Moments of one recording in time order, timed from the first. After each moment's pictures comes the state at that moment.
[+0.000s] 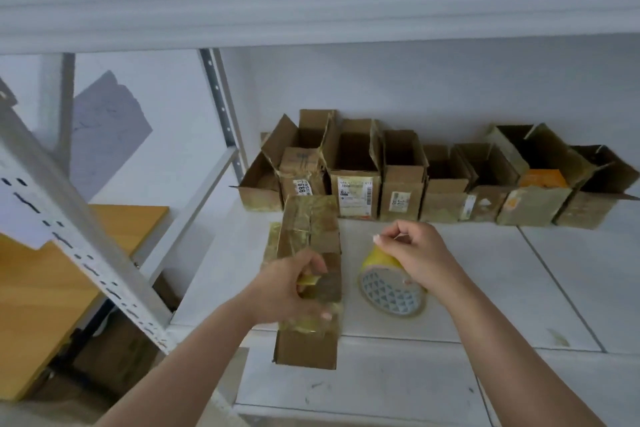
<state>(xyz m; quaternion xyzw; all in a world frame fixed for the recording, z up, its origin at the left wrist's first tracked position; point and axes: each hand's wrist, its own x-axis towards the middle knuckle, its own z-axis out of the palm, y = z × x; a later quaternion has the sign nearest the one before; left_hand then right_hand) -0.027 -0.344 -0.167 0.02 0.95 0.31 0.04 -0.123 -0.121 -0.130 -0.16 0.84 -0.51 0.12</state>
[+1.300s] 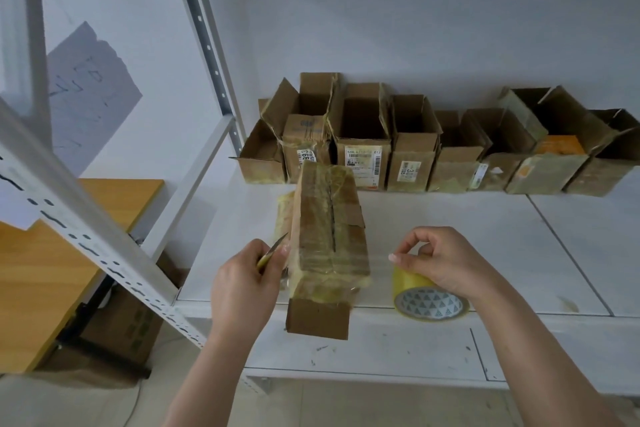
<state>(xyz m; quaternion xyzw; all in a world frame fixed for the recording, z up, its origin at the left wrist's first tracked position) 0.028 -0.347 -0.180 -0.22 0.88 0.33 -0.26 -0.114 -0.100 -0.168 -0.16 0.88 -0.42 0.17</state>
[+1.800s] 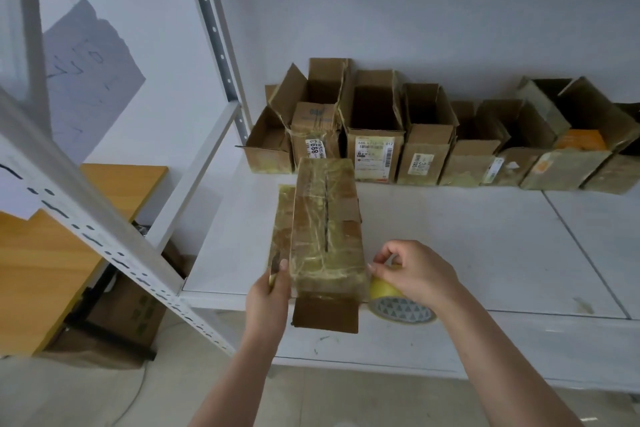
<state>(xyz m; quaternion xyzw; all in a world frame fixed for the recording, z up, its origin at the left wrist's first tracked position) 0.021 -0.340 -0.252 -0.38 0.70 0.59 -0.15 -0.106 -0.147 -0.204 -0.20 0.93 -0.25 0.16</state>
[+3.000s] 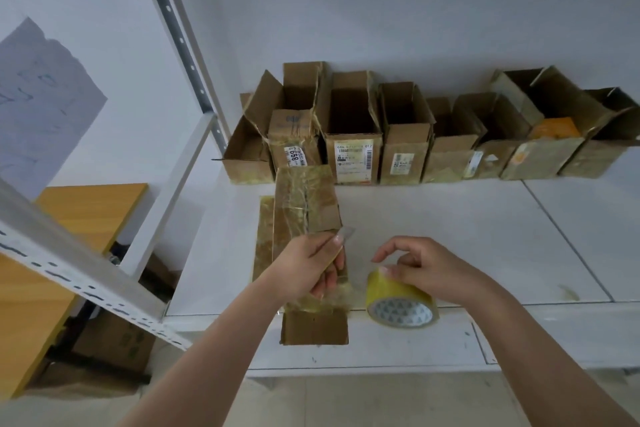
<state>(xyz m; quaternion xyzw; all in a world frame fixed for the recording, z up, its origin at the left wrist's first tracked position) -0.046 -0.328 -0.174 -0.06 0.82 0.56 0.10 -0.123 -0.106 -0.187 -0.23 0.81 -0.45 0.30</state>
